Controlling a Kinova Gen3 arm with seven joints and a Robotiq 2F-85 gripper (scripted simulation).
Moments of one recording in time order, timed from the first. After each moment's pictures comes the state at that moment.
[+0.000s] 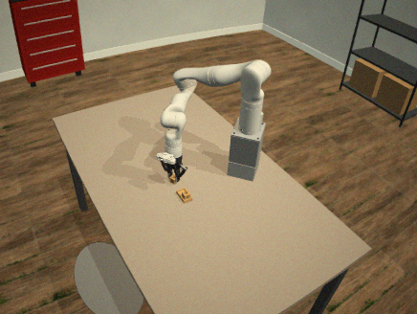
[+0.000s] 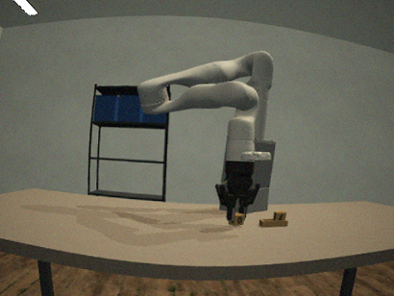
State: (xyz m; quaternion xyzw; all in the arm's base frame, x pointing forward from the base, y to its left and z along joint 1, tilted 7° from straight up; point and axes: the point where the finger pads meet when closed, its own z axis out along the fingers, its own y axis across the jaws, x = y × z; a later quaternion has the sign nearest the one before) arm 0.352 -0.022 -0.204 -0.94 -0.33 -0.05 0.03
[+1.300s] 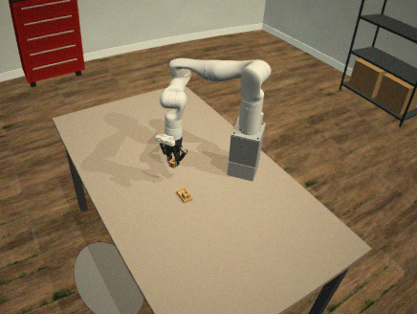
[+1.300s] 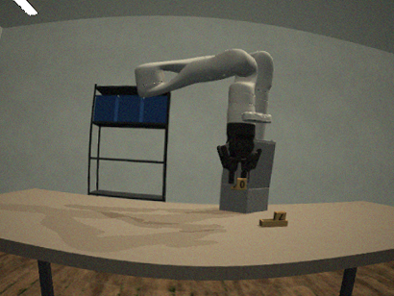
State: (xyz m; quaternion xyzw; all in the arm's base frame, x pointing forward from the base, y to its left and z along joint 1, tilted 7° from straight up) arm 0.346 -0.032 -0.110 -0.94 -0.32 -0.05 0.03
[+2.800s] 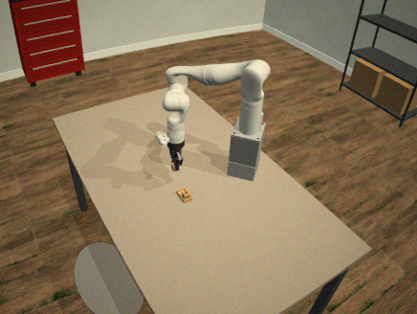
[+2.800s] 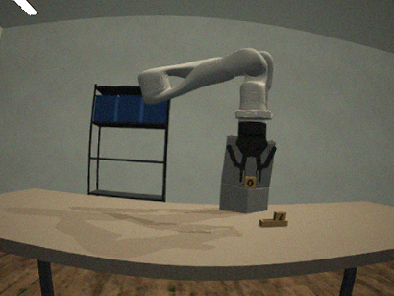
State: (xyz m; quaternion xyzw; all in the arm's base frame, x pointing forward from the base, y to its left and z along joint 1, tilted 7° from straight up) arm 0.346 -0.002 -0.102 -1.00 0.01 -0.04 0.04
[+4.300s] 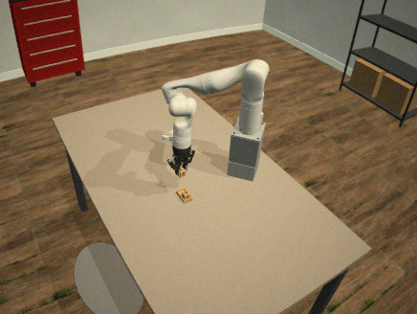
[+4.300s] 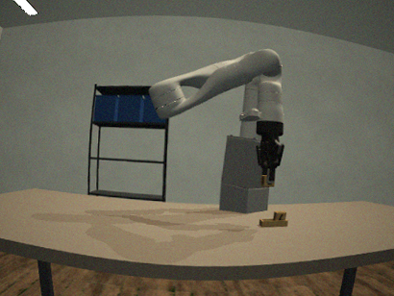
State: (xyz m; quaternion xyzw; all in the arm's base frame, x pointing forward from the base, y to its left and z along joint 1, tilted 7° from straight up) arm 0.336 0.046 -0.093 -0.82 0.57 -0.01 0.06
